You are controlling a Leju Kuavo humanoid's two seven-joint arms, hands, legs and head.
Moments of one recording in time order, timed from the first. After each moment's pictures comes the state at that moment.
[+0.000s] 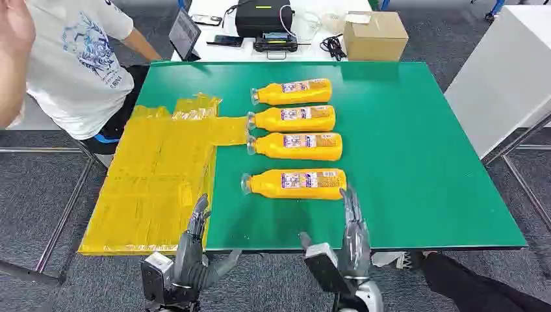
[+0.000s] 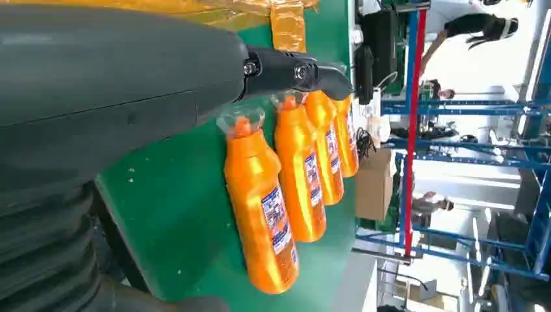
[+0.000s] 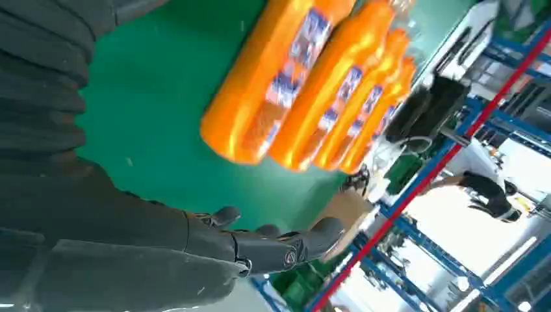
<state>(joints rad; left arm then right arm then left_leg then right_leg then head) 0.16 -0.28 -0.22 -1.39 -0.14 0.12 -0.52 0.18 0.15 0.28 -1.55 0.69 -0.48 -0.36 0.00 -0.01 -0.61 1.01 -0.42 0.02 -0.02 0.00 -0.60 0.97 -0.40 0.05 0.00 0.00</state>
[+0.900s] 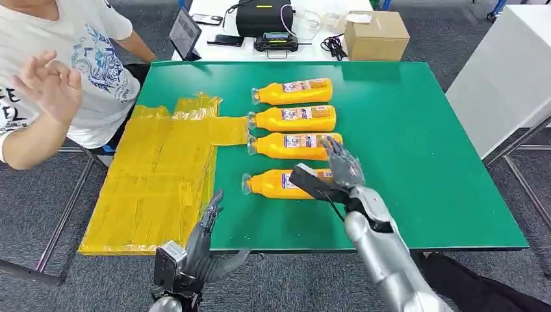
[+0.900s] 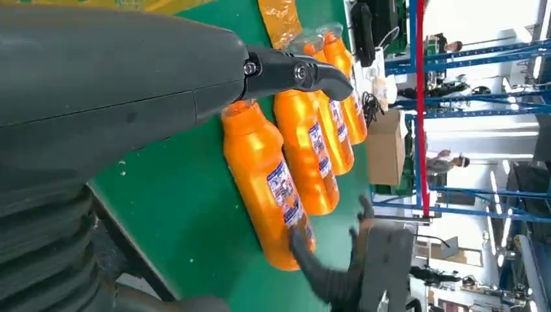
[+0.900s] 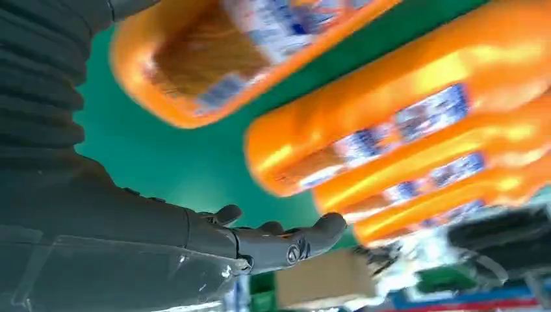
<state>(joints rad) 0.08 -0.28 -0.20 -1.32 -0.22 0.01 -0.50 -0.46 0.01 0.34 -1.02 0.92 -0.01 -0.06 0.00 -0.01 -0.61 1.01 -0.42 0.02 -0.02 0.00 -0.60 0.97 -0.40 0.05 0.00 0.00</state>
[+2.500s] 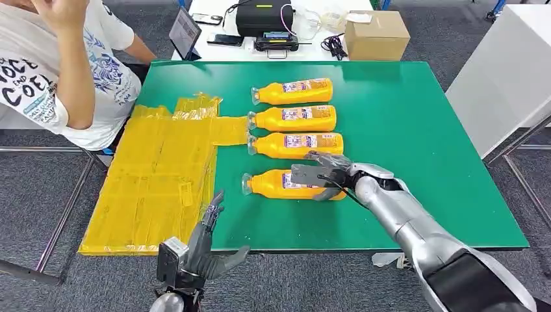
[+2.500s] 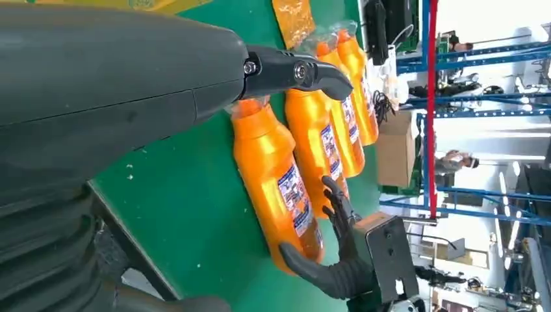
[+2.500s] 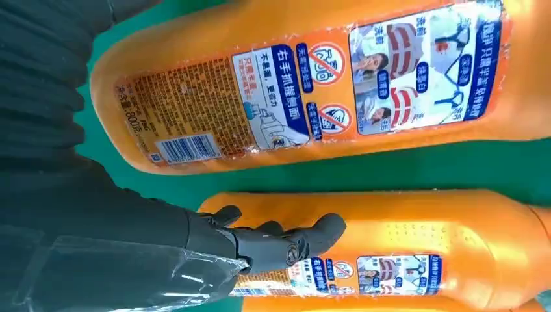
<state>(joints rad) 0.05 -0.27 -0.20 -1.25 -0.18 0.02 -0.51 -0.77 -0.16 0.77 -0.70 0.49 0.33 -0.18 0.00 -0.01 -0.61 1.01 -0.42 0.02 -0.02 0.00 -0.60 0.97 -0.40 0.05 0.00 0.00</state>
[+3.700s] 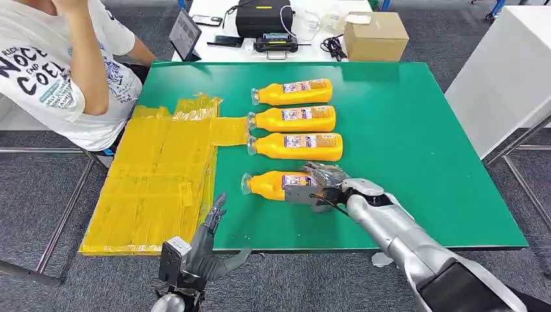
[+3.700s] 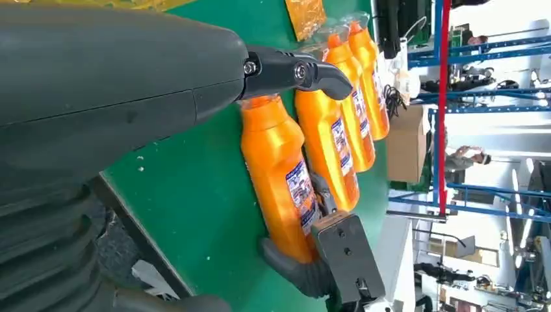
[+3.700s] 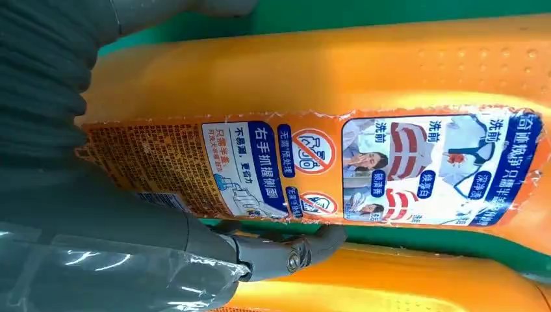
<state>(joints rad) 0.04 -0.27 -0.21 -1.23 -0.17 0.02 -0.49 -0.72 -0.13 0.86 -0.66 0.54 0.24 -0.16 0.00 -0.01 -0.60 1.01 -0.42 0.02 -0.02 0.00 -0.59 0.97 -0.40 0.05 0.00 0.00</state>
